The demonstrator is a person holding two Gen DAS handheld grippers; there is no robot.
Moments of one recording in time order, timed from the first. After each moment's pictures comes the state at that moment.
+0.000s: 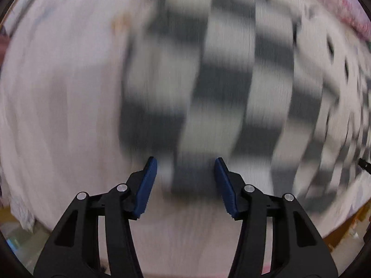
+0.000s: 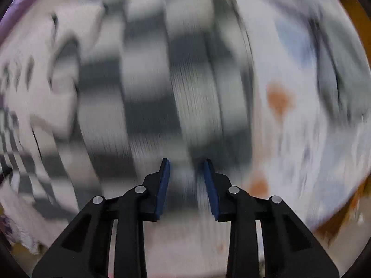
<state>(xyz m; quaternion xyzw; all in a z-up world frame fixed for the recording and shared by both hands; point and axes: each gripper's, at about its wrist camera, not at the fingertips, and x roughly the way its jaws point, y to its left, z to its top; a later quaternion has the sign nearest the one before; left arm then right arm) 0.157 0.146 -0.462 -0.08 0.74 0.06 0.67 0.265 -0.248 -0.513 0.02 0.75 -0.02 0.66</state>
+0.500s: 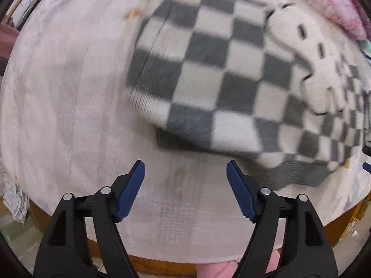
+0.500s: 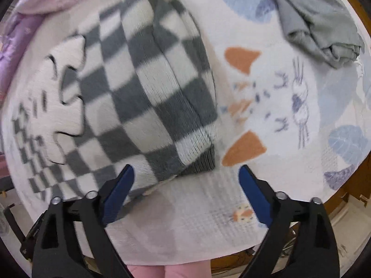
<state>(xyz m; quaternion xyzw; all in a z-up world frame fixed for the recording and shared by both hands) 0.111 0.134 -0.413 -0.09 0.70 0.07 0.71 0.223 -0.322 -0.466 0.16 0.72 -0.04 0.67</state>
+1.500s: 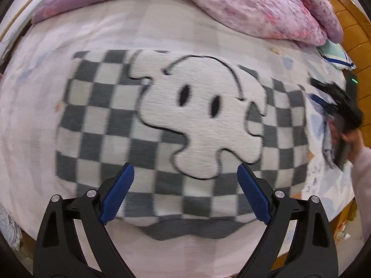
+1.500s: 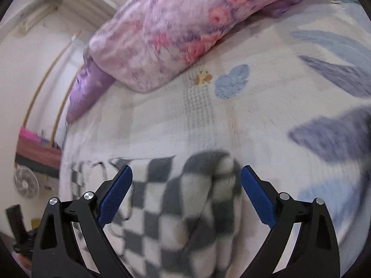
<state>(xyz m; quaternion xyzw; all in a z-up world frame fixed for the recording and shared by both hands) 0.243 -0.022 -0.343 -0.09 0.63 -0.01 0.77 0.463 -0.365 -0.495 0.21 0.55 0.22 0.78</state>
